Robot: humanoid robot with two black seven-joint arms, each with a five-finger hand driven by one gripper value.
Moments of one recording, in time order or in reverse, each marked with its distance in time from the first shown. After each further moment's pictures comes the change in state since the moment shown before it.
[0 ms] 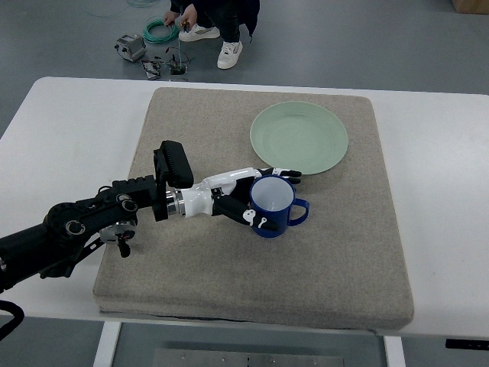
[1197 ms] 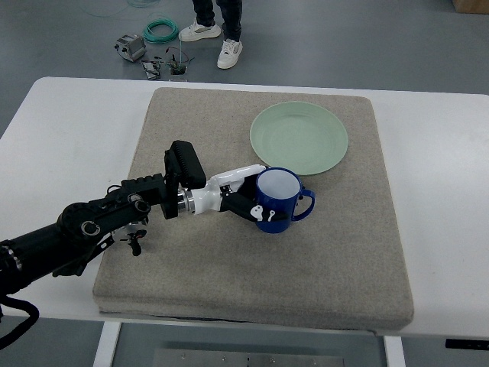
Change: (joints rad) left arm -0.009 -0.057 -0.017 0.056 0.035 0.091 -0.004; right arm 0.000 0.000 0.000 0.000 0.000 0.000 0.000
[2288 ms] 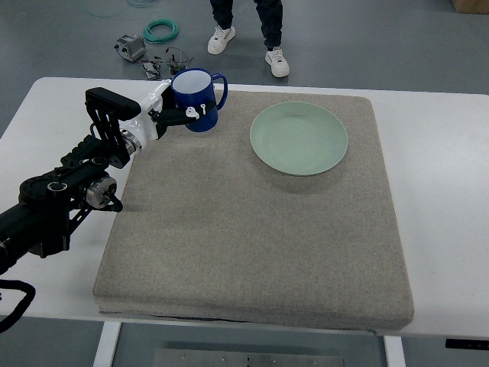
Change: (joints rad) left arm -0.030 0.033 -0.236 0.228 -0.238 0.286 -0.001; right arm 0.000 0.000 0.000 0.000 0.000 0.000 0.000
